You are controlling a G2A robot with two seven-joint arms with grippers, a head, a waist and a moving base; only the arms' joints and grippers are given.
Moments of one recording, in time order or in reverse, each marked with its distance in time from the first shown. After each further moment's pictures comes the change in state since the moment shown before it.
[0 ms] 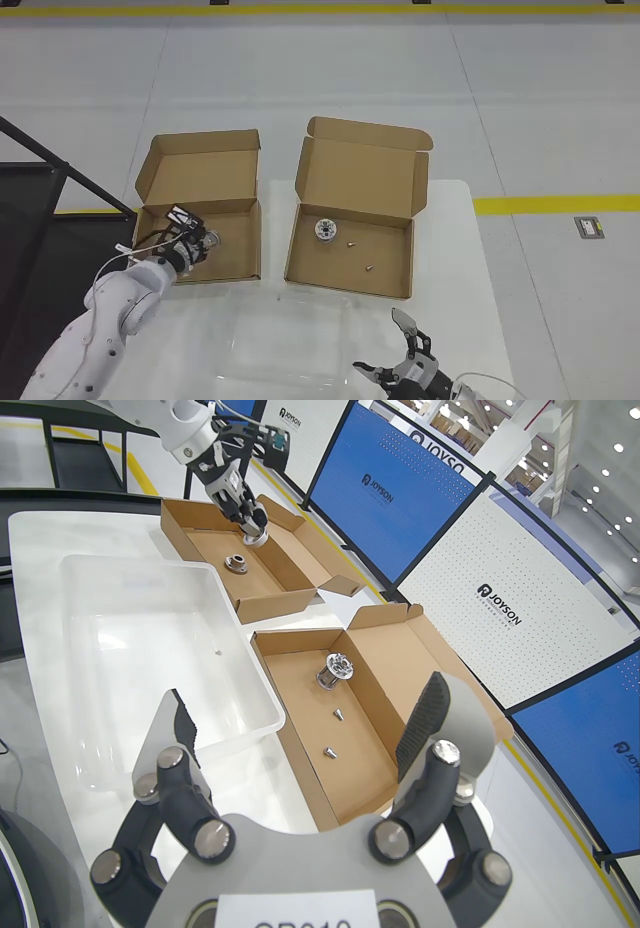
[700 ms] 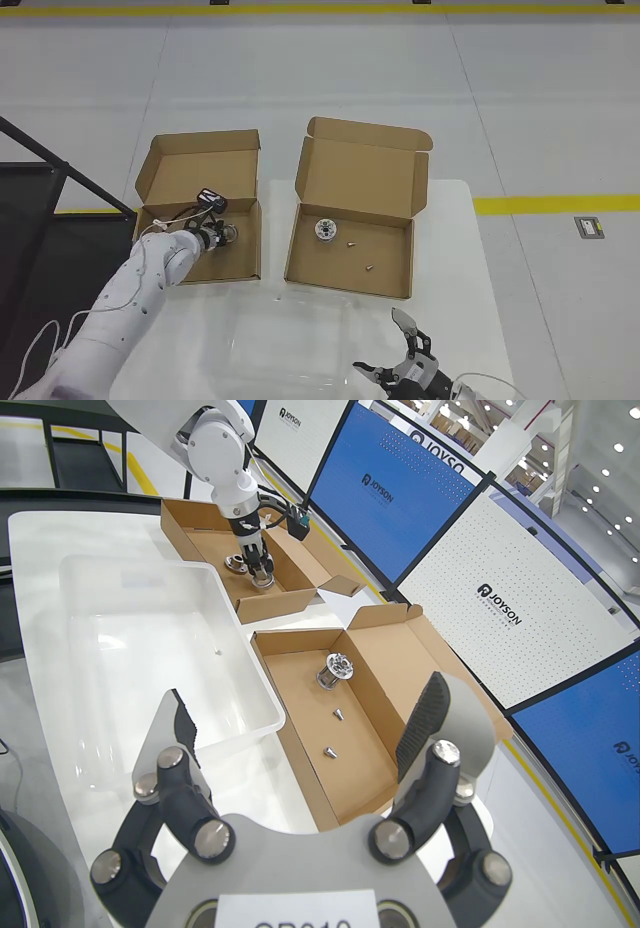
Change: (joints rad) left arm -0.418 -0.216 0.328 0.576 -0.103 -0.047 -0.039; right arm 0.000 0.000 0.000 0.000 0.000 0.000 0.000
